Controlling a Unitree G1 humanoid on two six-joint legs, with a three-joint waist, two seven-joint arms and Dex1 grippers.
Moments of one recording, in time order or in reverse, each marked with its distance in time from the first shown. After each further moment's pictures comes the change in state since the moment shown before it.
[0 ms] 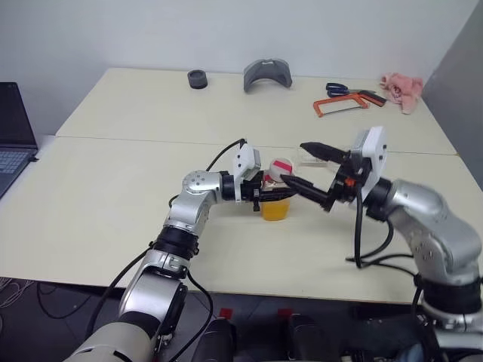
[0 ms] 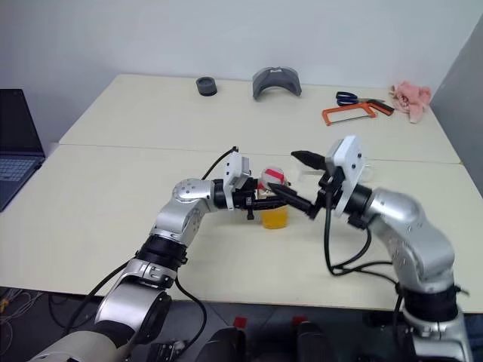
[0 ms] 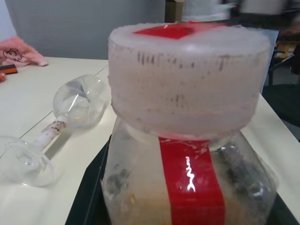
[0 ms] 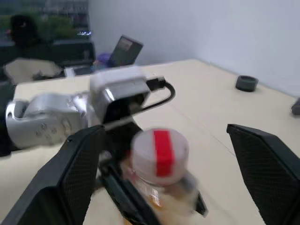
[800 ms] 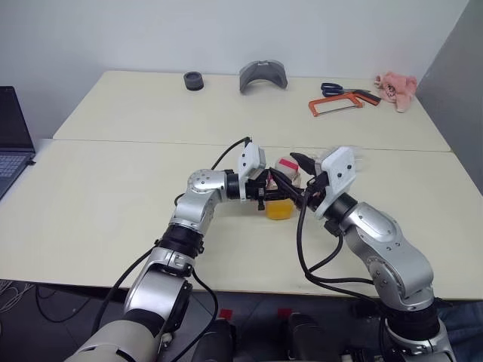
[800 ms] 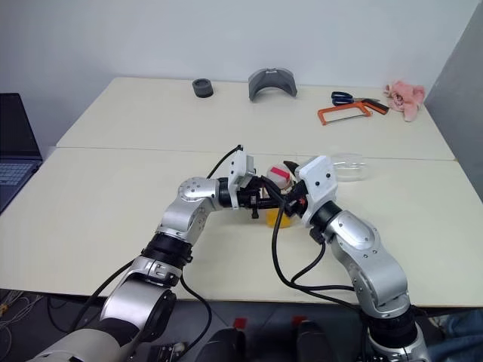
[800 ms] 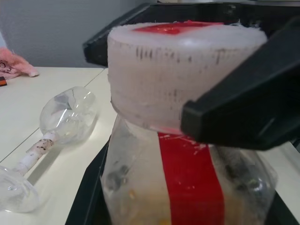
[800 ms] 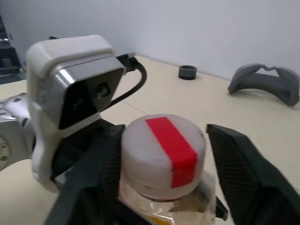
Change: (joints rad) left arm -0.018 -0.022 -0.001 0.028 0.006 -0.036 -0.014; right arm 0.045 0.138 0.149 0.048 -0.241 -0.081 -0.218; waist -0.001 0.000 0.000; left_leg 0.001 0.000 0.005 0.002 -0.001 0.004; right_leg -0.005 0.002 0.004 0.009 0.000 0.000
